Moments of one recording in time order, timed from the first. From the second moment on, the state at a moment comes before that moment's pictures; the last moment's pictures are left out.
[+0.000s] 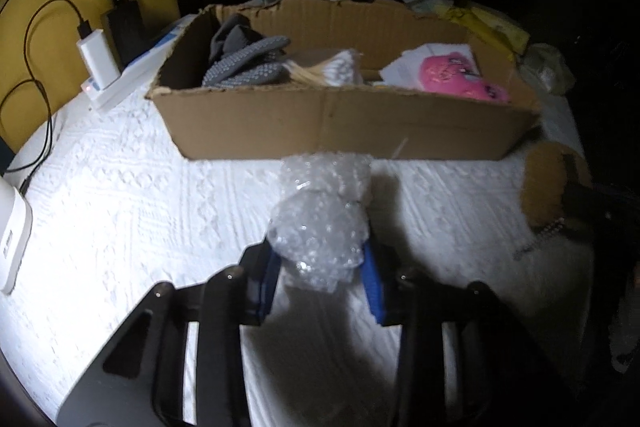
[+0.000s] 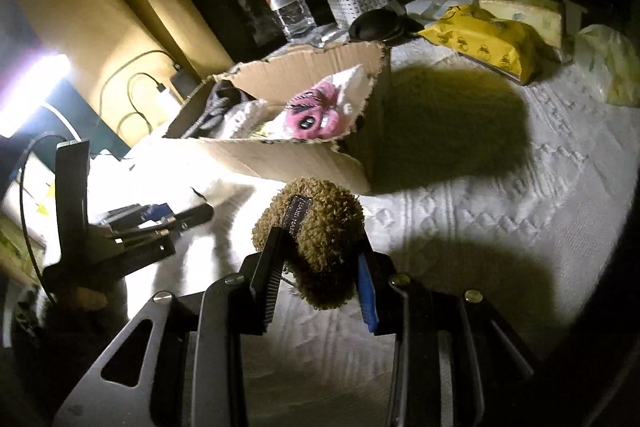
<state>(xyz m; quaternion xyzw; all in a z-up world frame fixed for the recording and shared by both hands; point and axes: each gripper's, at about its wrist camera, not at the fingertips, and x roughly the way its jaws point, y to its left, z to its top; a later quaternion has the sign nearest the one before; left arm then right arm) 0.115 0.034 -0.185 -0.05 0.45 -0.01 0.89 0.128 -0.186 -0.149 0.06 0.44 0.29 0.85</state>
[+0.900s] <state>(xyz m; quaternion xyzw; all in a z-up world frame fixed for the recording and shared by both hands) 0.085 0.036 -0.067 -0.06 0.33 -0.04 0.94 0.120 -0.154 -0.079 0.03 0.37 0.33 0.87</state>
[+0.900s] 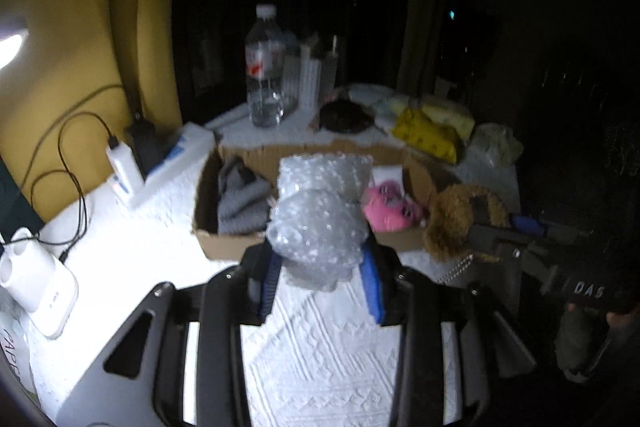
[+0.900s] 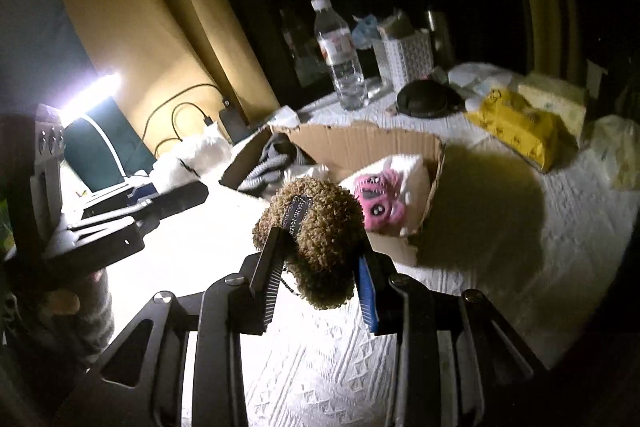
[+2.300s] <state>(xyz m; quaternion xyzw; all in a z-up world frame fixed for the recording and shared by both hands) 0.197 0.073 -0.100 -0.08 0.35 -0.03 0.93 0.221 -0.104 -0.094 -0.01 0.36 0.34 0.87</state>
